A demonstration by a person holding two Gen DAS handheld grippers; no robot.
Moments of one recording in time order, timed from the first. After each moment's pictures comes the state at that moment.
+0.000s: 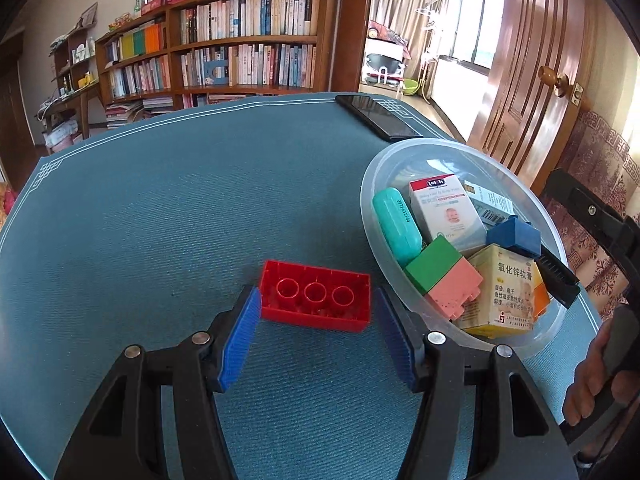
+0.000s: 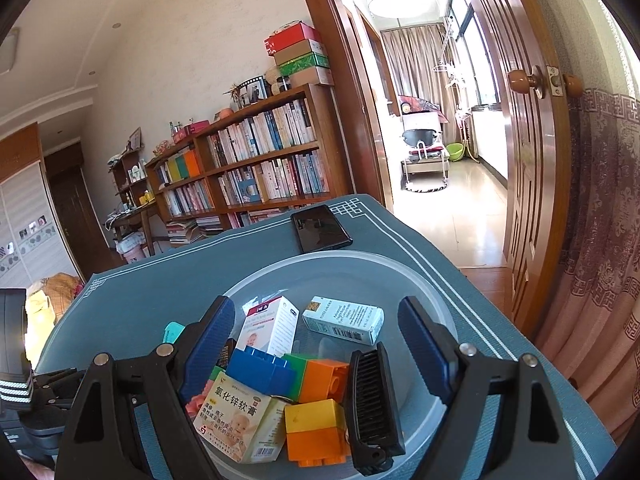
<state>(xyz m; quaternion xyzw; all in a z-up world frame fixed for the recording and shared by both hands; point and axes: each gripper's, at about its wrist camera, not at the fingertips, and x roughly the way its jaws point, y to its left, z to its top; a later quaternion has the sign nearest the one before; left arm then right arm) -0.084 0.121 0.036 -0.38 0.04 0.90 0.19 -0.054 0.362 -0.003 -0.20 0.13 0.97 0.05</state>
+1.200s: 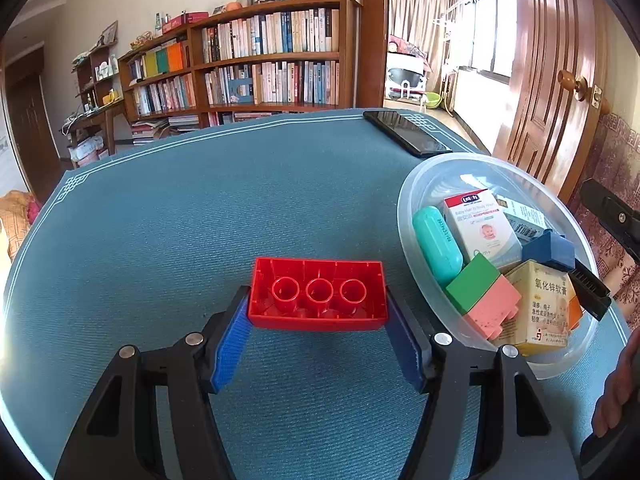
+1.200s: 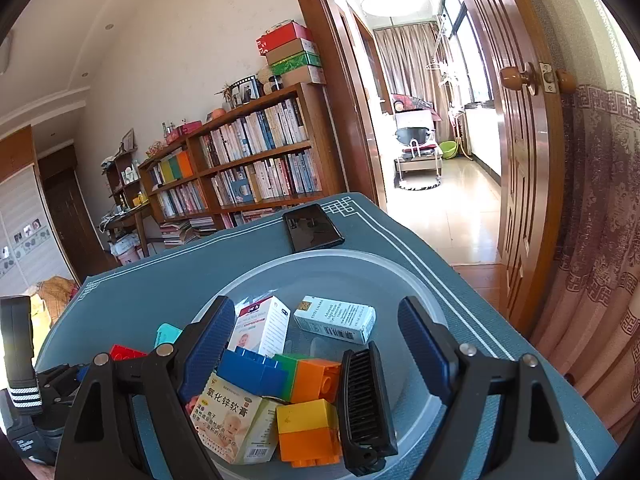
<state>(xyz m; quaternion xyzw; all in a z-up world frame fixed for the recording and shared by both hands) -0.085 0.114 0.042 -0.35 0.05 0.93 0.14 -0.049 0.368 -0.004 -0.20 0.13 0.97 0.06</state>
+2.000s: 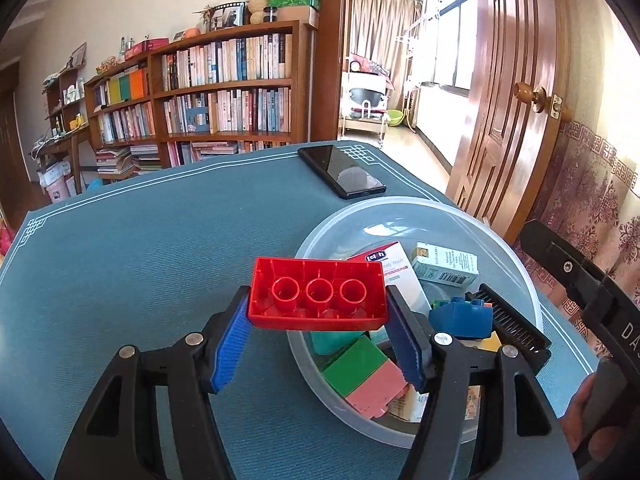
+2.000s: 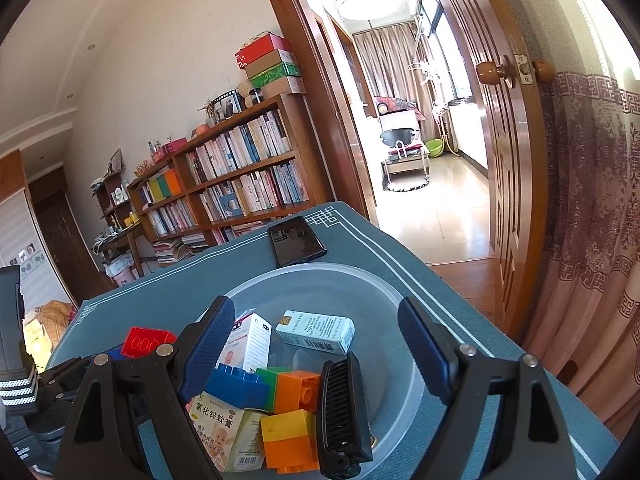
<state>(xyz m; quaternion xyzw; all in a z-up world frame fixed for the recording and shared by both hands) -0.087 0.179 0.067 -0.31 0.05 0.92 0.21 -0.045 0.386 0.000 -0.18 0.17 0.97 0.08</state>
